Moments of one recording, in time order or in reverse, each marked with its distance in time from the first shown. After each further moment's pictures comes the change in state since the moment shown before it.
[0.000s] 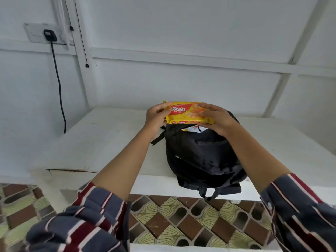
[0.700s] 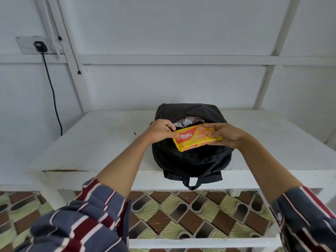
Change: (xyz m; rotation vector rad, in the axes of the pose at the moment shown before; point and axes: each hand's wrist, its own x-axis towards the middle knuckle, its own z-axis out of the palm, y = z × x) left_hand -0.034 -0.019 0.040 0.855 -0.375 0.009; right_hand -0.056 0.023 -0.094 -0.174 -0.156 0.258
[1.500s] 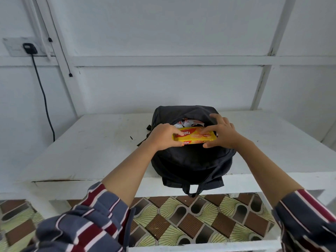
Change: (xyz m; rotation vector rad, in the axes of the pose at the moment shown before) left_hand 0.017 0.001 0.014 0.551 0.024 0.345; right_hand 0.017 0.004 -0.006 -1.280 0.303 -0.355
